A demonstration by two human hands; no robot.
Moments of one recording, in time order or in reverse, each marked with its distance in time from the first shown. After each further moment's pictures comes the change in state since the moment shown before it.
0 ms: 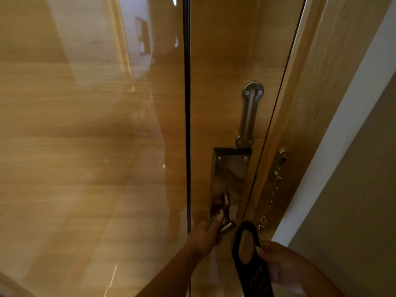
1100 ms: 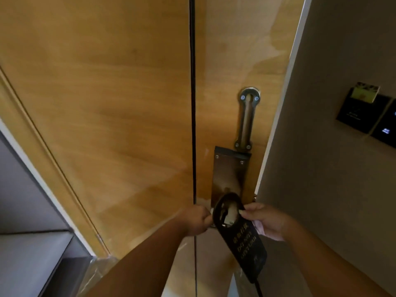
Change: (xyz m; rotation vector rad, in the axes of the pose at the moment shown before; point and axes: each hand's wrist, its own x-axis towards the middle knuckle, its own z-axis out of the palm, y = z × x) left_hand -0.384 -0.013 -0.050 0.829 -0.283 0.266; right_hand -0.219 0.188 0.234 -0.265 0.044 -0.147
